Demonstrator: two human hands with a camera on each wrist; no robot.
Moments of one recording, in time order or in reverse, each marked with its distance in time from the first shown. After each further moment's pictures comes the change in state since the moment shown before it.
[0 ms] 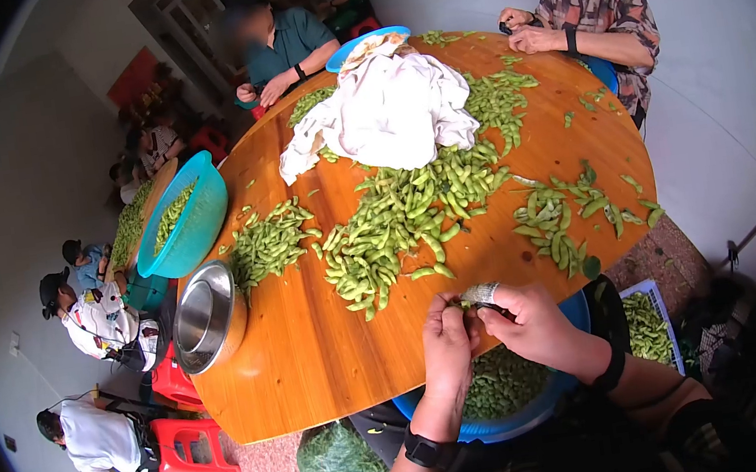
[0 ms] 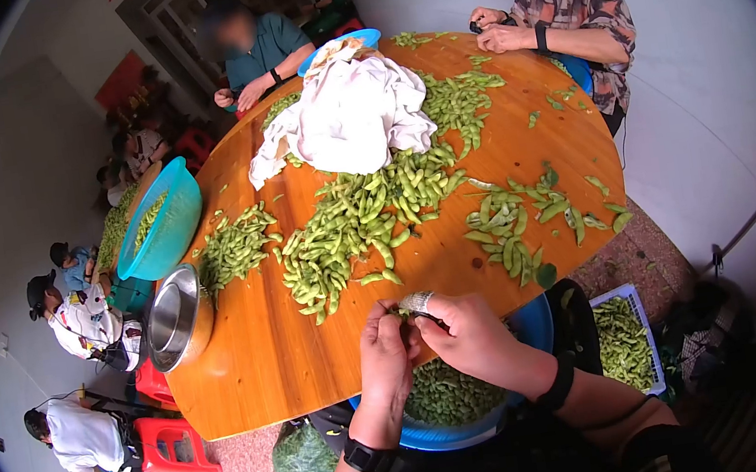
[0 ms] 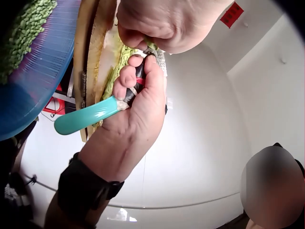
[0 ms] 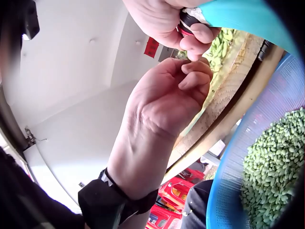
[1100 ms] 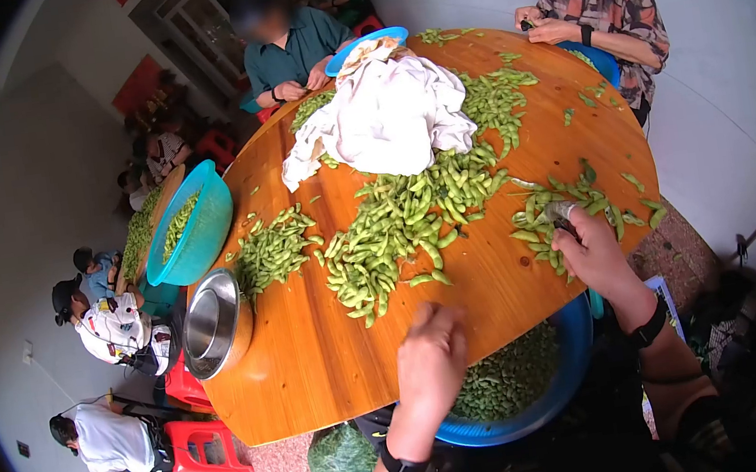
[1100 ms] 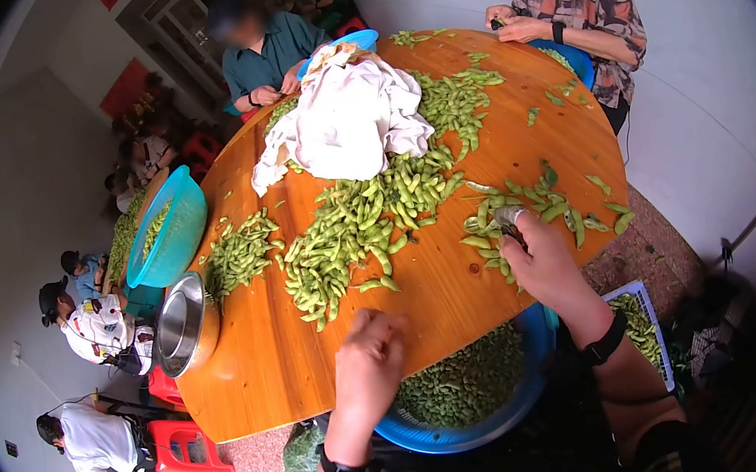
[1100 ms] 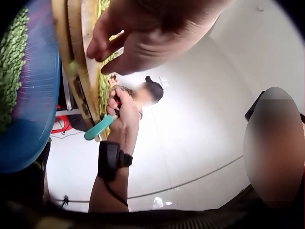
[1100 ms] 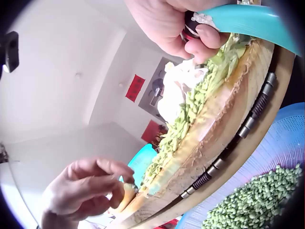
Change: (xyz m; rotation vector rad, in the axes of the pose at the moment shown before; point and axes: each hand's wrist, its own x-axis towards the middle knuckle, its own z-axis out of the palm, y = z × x) left_hand -0.020 0.046 0.000 1.310 -0.116 0.499; right_hand 0.017 0.047 -0.094 -0.020 0.262 0.202
